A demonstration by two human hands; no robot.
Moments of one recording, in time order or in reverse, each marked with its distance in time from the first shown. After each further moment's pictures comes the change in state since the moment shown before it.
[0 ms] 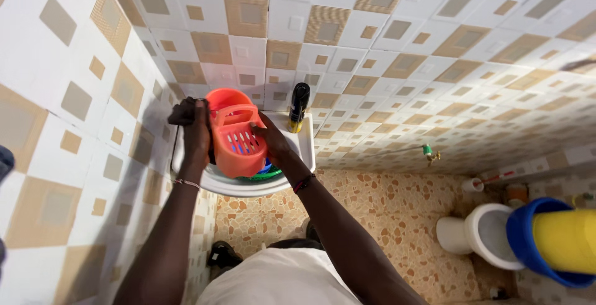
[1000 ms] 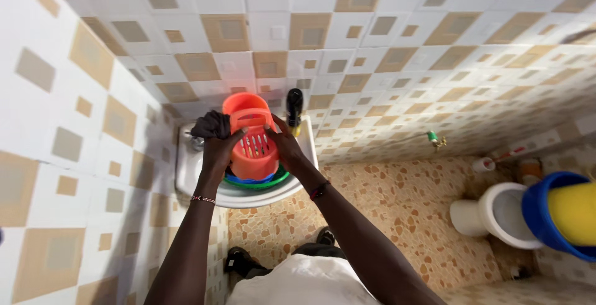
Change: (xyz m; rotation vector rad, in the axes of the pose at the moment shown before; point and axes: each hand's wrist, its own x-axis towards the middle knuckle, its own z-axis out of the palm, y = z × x) left_hand -0.006 -0.008 0.036 0.248 -0.232 0.071; right_hand -0.009 -0.022 -0.027 0.007 0.105 -0.141
